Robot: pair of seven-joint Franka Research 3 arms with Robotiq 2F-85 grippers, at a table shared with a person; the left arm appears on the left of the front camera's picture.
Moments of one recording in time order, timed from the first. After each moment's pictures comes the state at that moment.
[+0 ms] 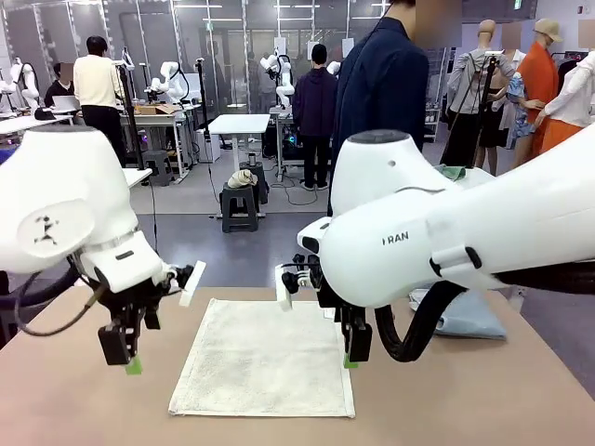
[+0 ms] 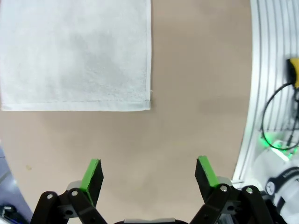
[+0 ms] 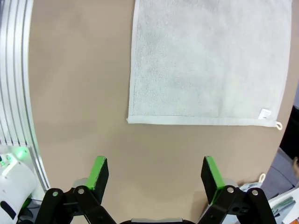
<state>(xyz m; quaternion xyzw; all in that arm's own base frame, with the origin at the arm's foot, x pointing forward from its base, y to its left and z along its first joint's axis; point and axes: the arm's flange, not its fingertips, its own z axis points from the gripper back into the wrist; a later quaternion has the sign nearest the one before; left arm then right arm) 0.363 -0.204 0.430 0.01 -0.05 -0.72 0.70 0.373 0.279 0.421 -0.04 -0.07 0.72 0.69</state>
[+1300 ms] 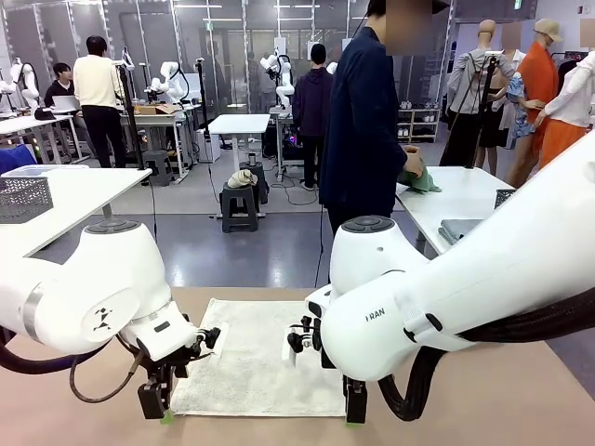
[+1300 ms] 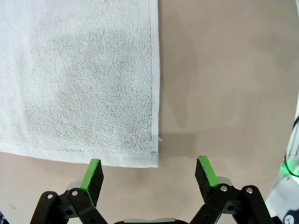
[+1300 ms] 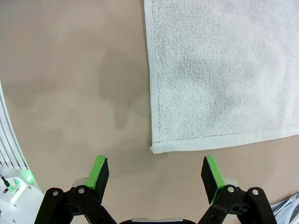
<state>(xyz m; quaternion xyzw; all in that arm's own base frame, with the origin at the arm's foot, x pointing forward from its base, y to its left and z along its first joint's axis) 0.381 -0.228 0.320 0.00 -0.06 -0.72 0.69 0.367 0.273 0.318 -0.02 -0.03 0.68 0.73</state>
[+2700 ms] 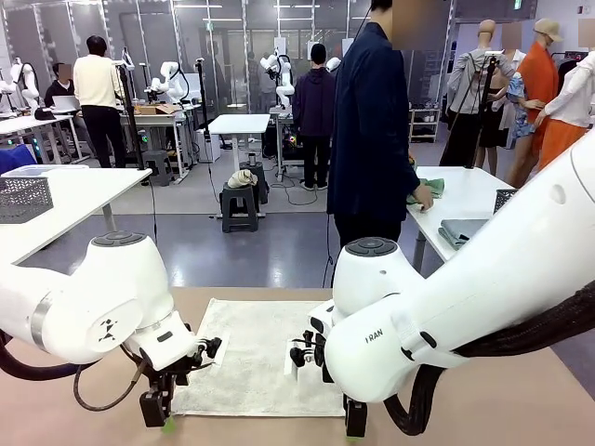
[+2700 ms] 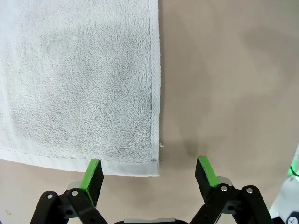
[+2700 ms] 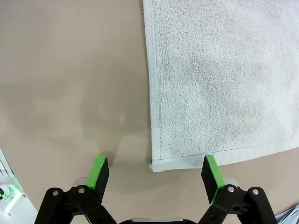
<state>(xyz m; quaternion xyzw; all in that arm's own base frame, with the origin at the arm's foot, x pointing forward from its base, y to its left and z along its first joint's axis) 0.385 -0.226 0.299 0.00 -0.05 -0.72 0.69 0.369 0.270 0.288 -0.01 -0.03 0.68 0.73</state>
